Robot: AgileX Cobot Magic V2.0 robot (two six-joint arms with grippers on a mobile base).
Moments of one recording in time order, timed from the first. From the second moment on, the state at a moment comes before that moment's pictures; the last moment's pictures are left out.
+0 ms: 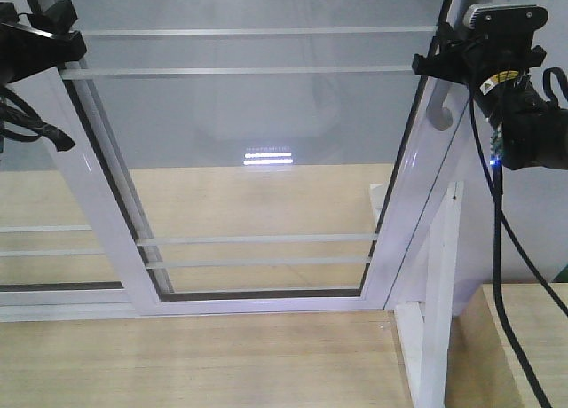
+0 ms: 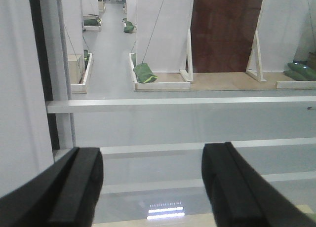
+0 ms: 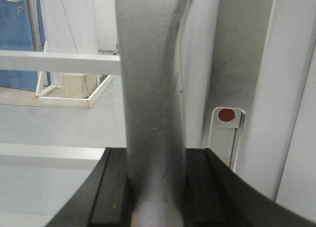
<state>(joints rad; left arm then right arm) -0.16 1.32 -0.85 -0.10 -0.29 0.02 0.07 1.95 -1.09 -0.07 -0.75 0.04</state>
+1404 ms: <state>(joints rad) -0.16 1.32 -0.85 -0.10 -0.29 0.02 0.52 1.95 -1.10 -0.15 -0.73 0.04</state>
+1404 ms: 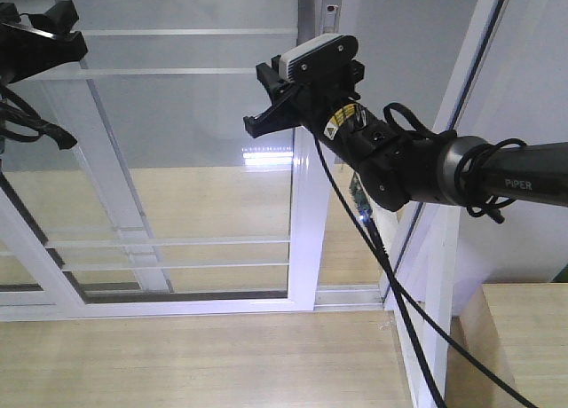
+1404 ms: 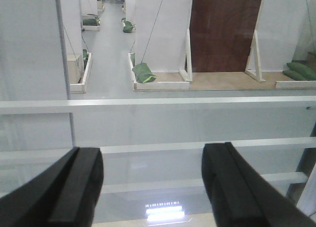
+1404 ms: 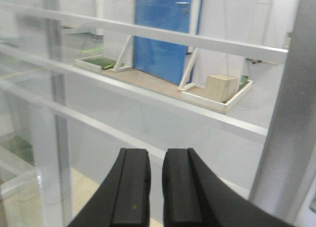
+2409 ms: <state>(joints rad) -0.35 1.42 -0.85 -0.02 -0.20 0.00 0.52 1.16 -0.63 -0.01 -0.23 -0.09</state>
